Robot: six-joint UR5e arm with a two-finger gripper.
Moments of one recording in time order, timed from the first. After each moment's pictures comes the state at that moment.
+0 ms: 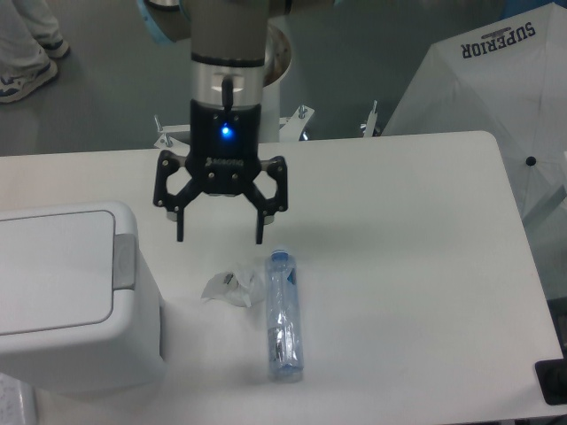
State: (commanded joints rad) arm 2.28 -1.70 -1.58 -0.86 1.29 0.10
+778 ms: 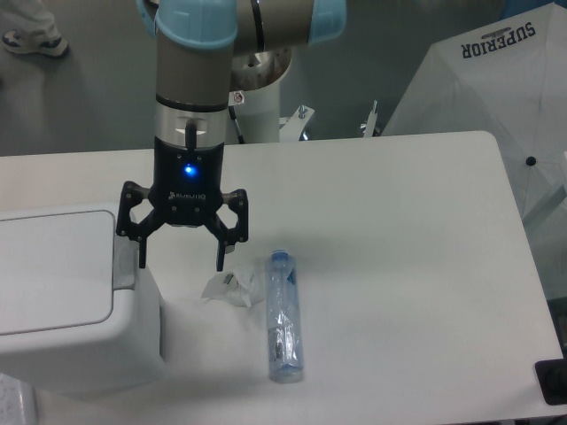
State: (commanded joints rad) arm 2.24 -1.75 -1.58 -0.82 1.29 0.08
